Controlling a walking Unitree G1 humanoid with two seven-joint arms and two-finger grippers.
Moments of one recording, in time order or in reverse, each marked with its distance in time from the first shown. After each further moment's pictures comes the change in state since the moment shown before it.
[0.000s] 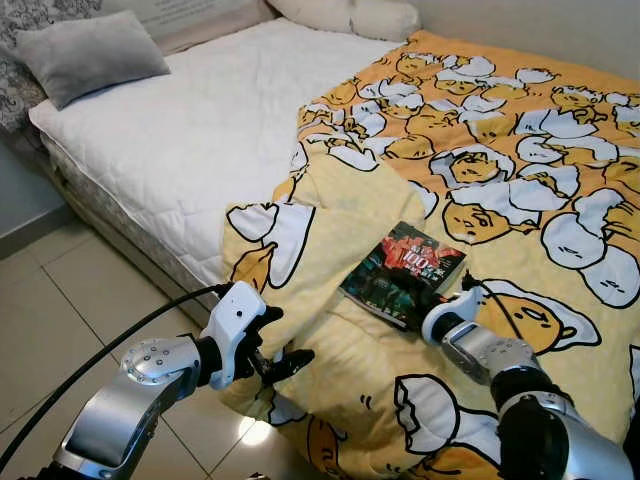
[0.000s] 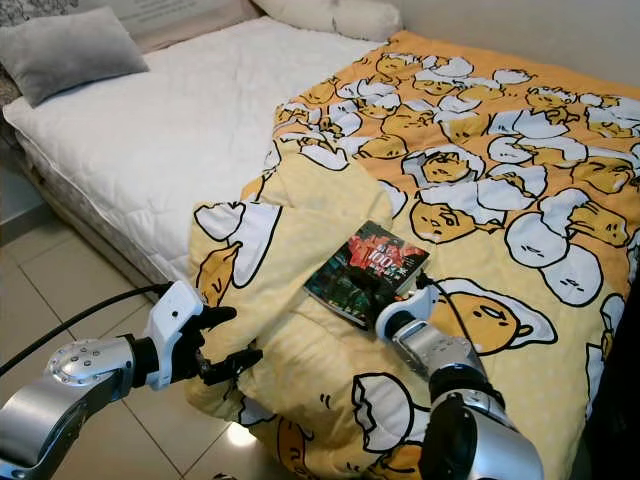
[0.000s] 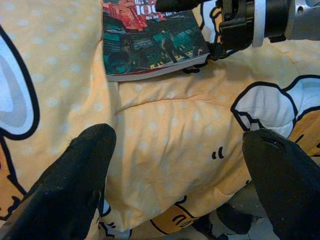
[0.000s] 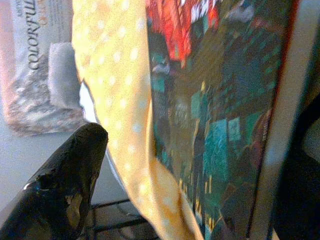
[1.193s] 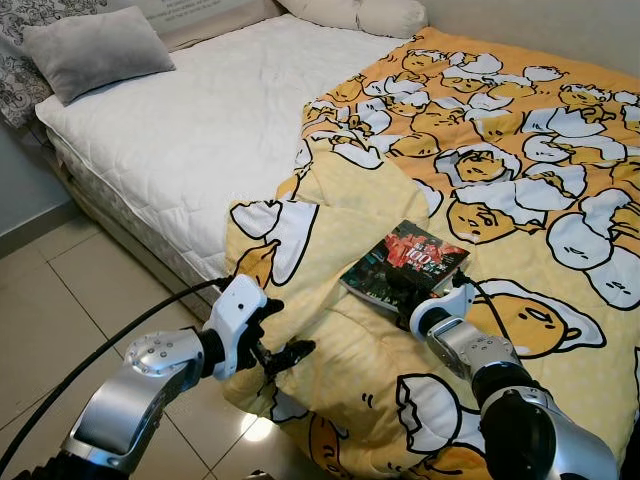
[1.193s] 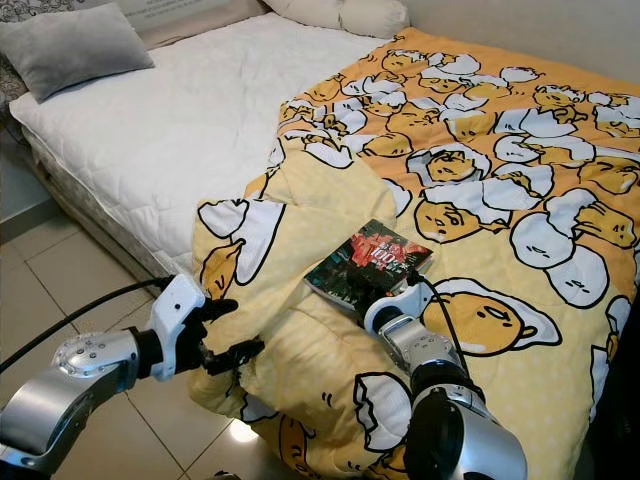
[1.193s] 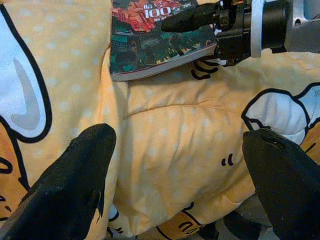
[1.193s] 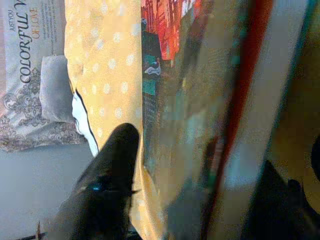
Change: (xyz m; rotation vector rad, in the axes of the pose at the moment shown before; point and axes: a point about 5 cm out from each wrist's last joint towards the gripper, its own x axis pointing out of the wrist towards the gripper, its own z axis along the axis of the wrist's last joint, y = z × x) left arm 0.006 0.007 0.003 0.006 -0.023 0.018; right arm 0.011 0.006 -0.006 -0.004 -0.095 -0.044
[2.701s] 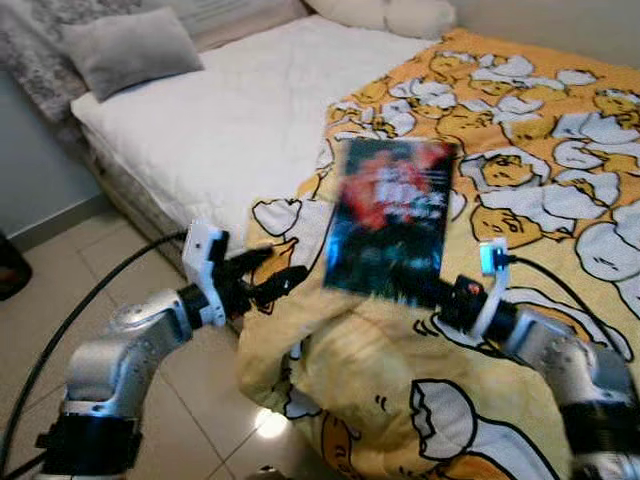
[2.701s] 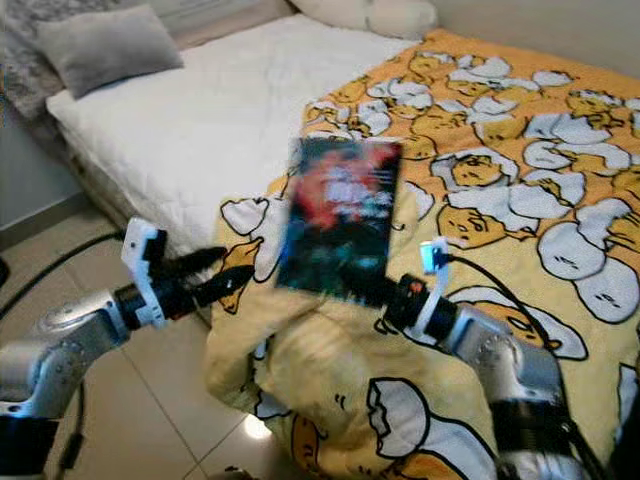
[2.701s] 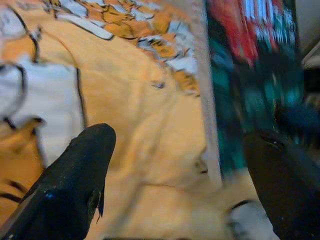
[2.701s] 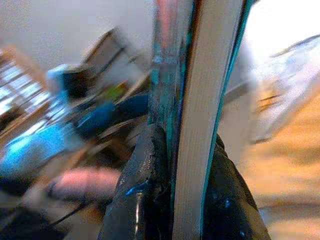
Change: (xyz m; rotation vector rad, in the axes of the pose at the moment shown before) left arm -0.005 0.035 0.033 -0.413 -0.349 -0.024; right arm -0.087 0.054 0.024 -0.715 0.417 0.790
